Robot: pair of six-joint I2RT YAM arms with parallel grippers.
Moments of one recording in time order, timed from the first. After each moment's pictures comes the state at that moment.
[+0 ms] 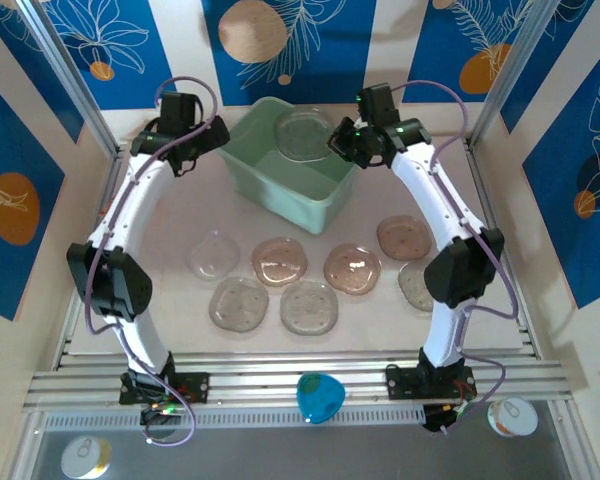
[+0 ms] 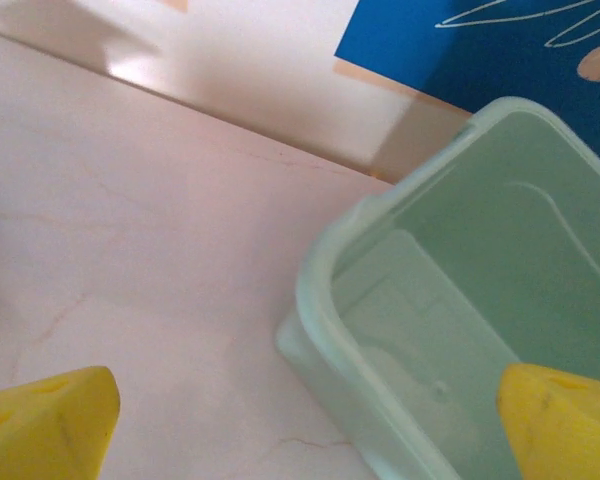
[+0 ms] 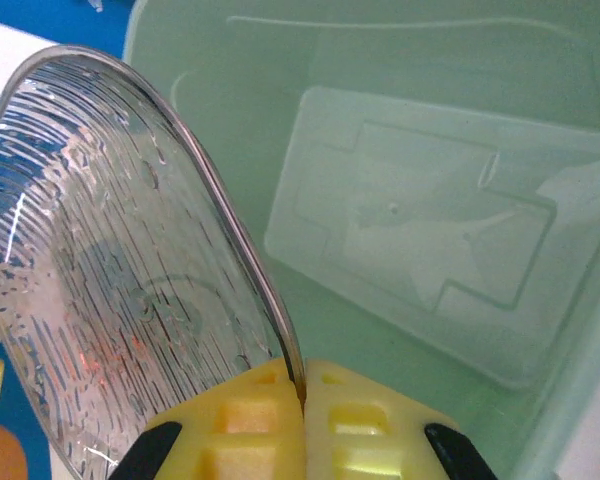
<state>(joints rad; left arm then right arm) -0.20 1.83 1.91 -0.76 -0.12 -0.47 0.37 1.91 2.05 -0.90 -0.17 0.89</state>
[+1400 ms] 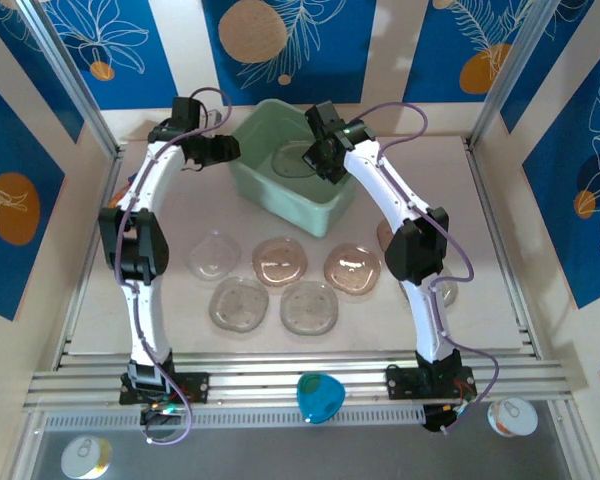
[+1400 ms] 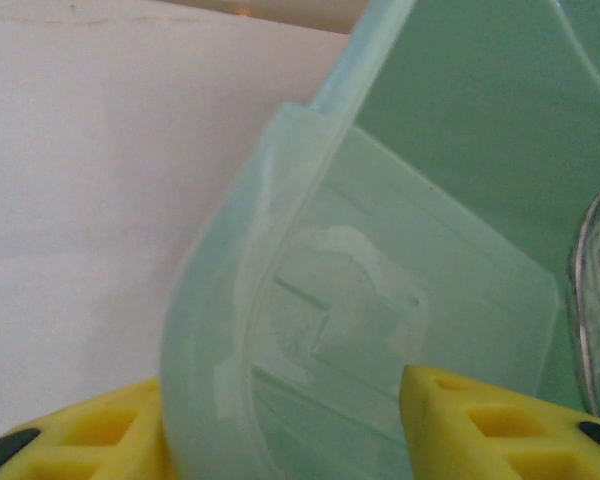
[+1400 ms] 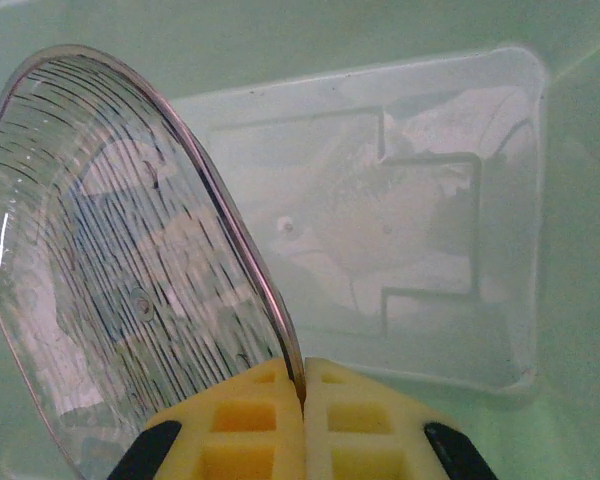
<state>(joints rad) -0.15 2.12 2.02 -0.77 0.34 -0.29 0.49 2.23 2.34 -1.16 0.12 1.19</state>
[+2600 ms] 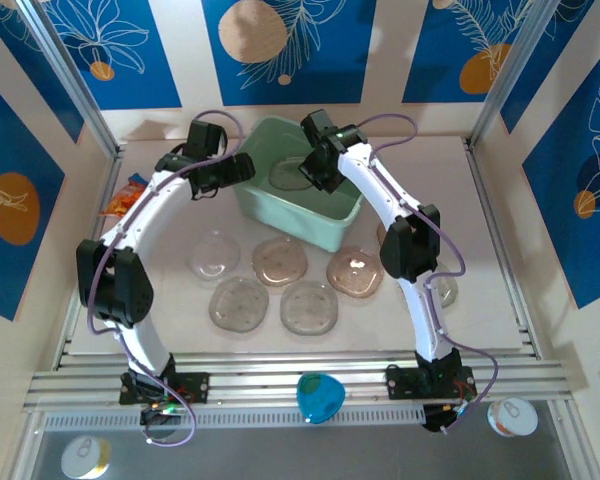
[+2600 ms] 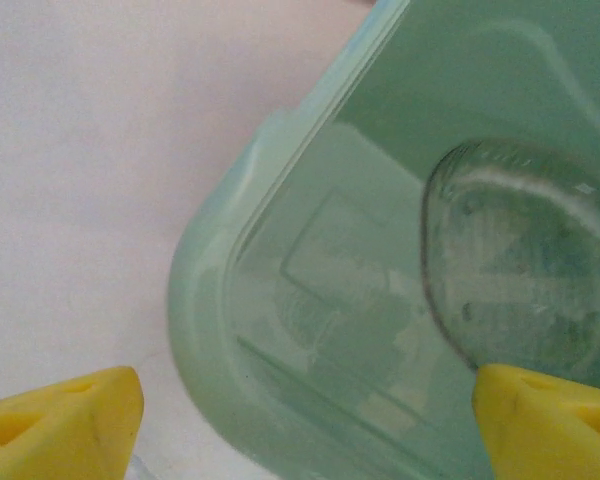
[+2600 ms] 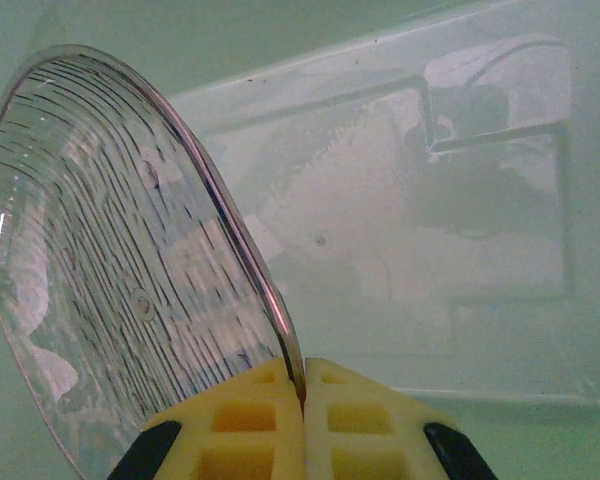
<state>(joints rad) -0.31 1.77 1.67 -0.70 0.03 -0.48 0.50 2.29 2.34 -1.19 0.05 1.23</state>
